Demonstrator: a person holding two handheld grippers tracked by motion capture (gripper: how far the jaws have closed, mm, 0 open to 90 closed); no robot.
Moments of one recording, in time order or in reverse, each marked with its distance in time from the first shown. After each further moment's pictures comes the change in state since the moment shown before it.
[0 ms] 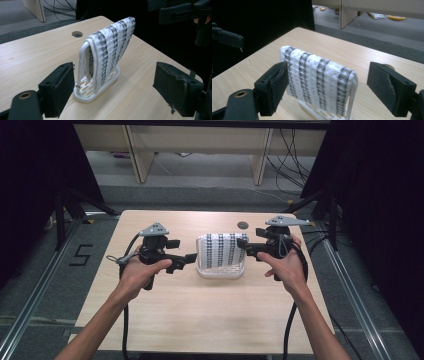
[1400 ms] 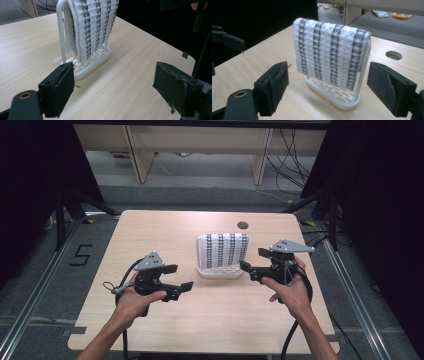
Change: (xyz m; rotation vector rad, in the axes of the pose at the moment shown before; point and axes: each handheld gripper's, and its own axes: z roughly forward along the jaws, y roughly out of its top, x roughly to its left) left arm -0.020 -0.064 -0.014 0.017 -0.035 0.034; right arm 0.016 -0.050 -0.023 -0.011 0.016 -0.025
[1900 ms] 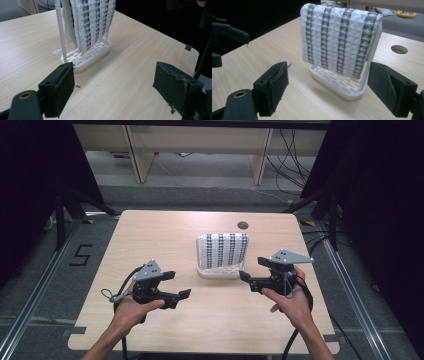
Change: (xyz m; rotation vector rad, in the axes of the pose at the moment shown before) left arm -0.004 -0.021 -0.003 0.001 0.012 0.029; right arm 0.011 -0.021 -0.007 0.037 0.029 0.013
